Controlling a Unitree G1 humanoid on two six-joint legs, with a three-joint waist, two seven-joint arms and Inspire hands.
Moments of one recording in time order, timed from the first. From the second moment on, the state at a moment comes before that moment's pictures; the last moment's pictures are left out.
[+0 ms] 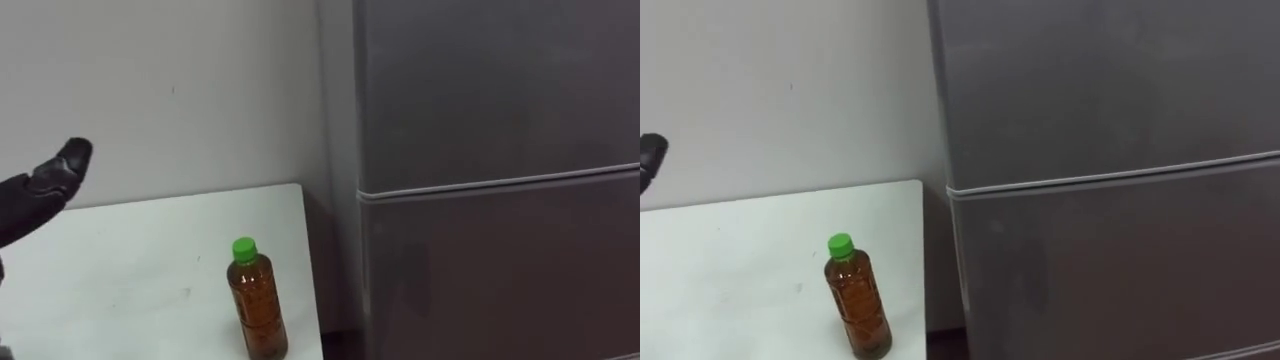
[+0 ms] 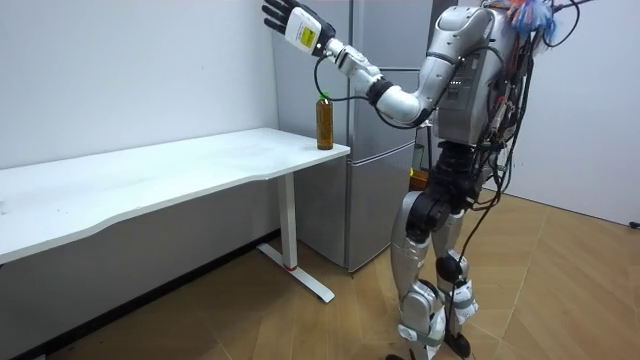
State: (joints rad) left arm -0.21 0.26 0.28 -0.32 -0.36 -0.06 0.34; right arm 0.20 -0.19 -0.17 1.14 0.42 0.00 0.15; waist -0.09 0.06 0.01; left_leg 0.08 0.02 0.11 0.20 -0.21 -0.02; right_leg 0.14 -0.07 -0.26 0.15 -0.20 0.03
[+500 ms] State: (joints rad) left arm -0.30 0.26 0.22 -0.32 -0.36 0.04 0.22; right arm 0.15 -0.21 -0.16 1.17 0.42 0.05 0.14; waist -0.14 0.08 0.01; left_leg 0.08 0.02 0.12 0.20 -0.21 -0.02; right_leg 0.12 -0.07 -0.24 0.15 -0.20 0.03
